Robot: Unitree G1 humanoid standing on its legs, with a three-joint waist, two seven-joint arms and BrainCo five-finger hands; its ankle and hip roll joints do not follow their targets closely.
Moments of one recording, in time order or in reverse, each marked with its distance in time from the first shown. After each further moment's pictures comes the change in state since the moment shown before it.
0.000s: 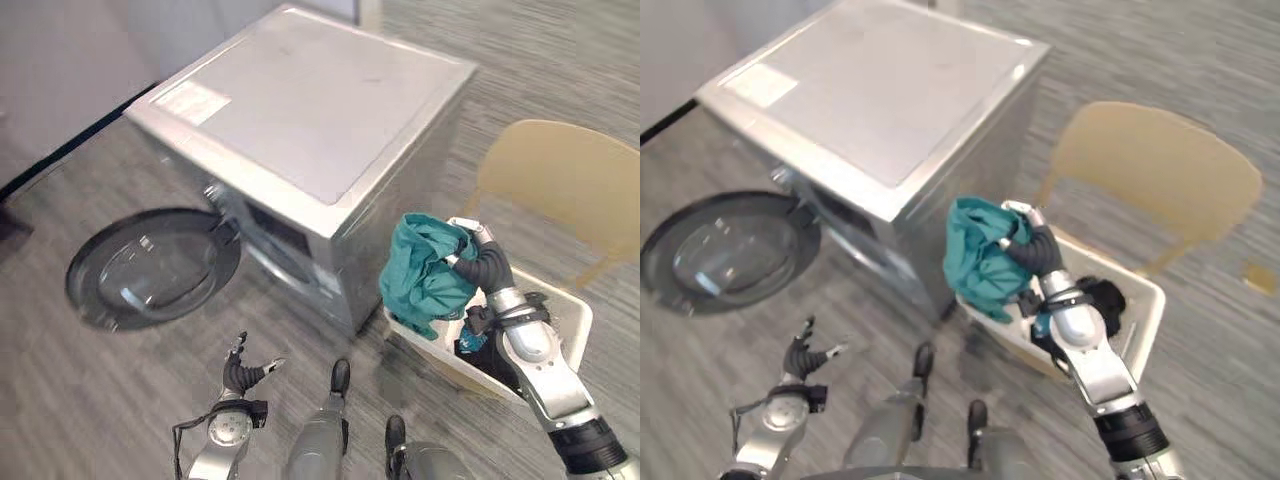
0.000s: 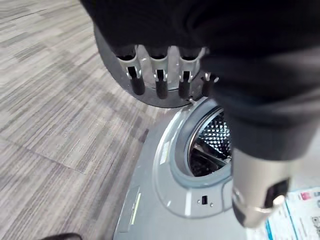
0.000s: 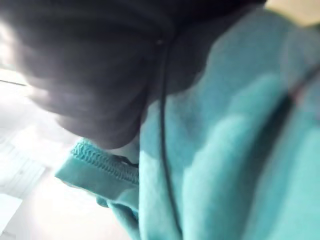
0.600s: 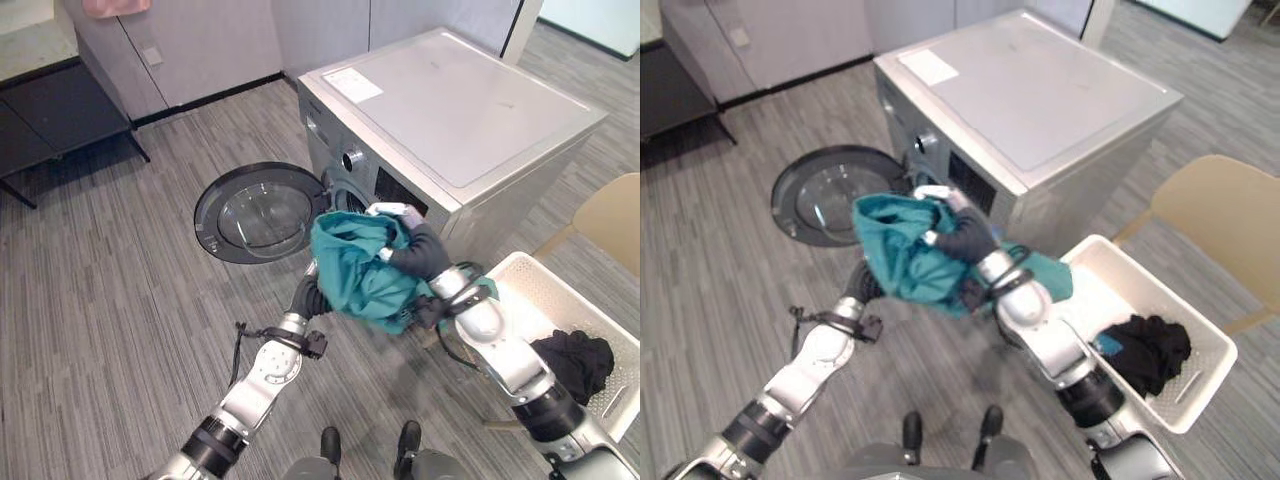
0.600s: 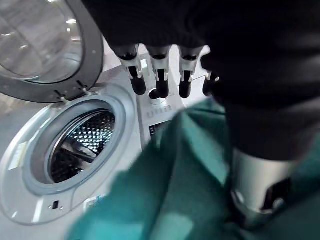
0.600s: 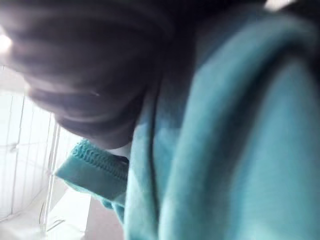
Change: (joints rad) left arm -0.307 0.084 -0.311 -0.379 0.054 -0.070 -0.072; right arm -0.234 0.080 0.266 -0.016 0.085 0.004 0.084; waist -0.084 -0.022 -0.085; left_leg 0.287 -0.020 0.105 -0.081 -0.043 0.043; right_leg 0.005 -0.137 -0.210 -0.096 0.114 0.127
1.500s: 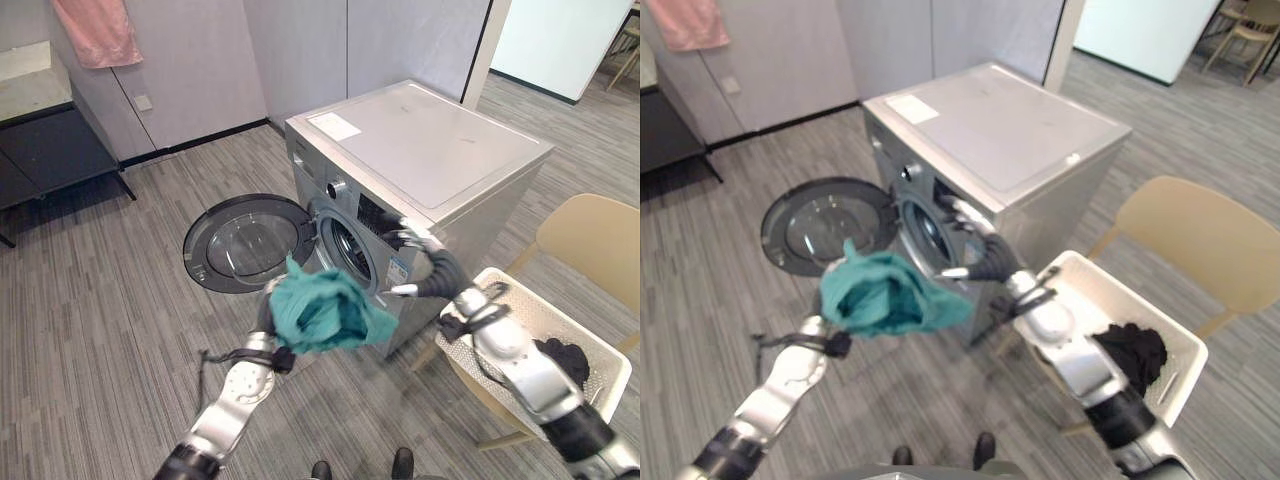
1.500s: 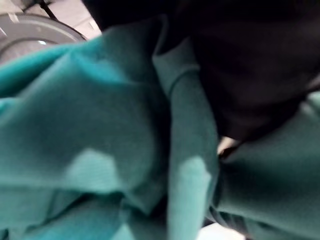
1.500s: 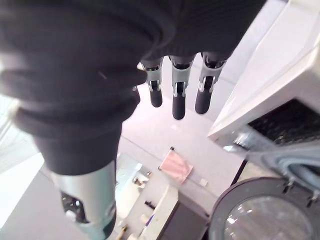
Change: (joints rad) left arm 0.247 0.077 0.197 0.003 0.038 0.016 0.047; right arm 0.240 -0.184 -0.158 -0.013 -0.219 0.019 -0.018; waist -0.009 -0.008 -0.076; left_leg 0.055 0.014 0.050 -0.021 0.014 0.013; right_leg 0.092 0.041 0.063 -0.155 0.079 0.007
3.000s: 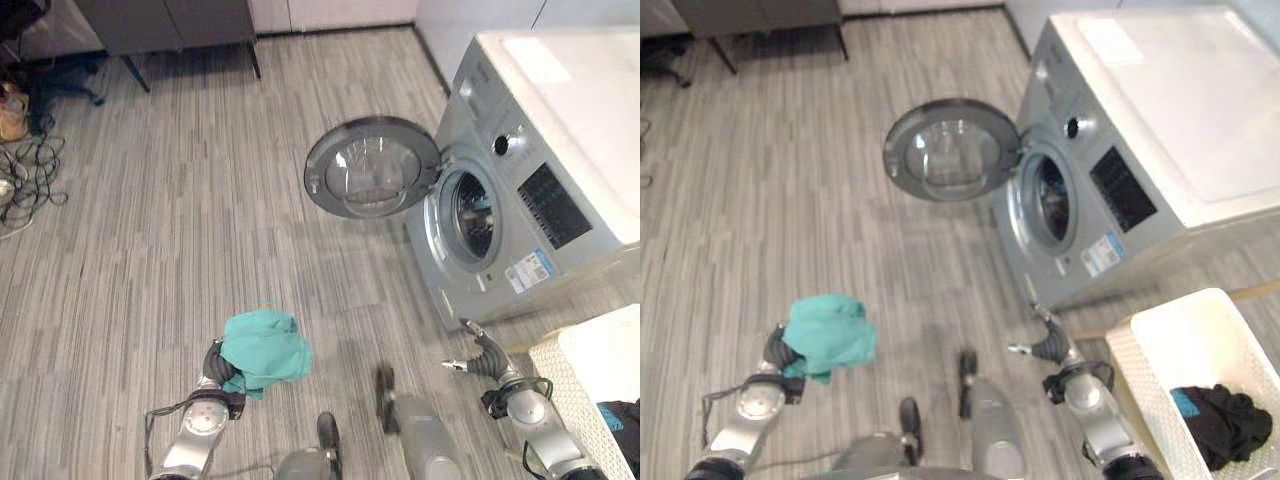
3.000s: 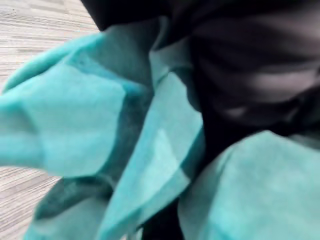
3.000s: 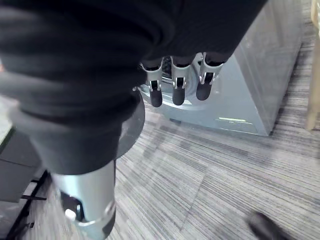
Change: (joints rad) left arm 0.016 -0.101 0.172 0.441 -0.040 0.062 -0.064; right arm 0.232 0.137 -0.110 0.574 -0.114 0.080 -0.018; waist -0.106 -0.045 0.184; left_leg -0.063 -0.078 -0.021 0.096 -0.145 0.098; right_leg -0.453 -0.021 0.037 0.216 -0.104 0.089
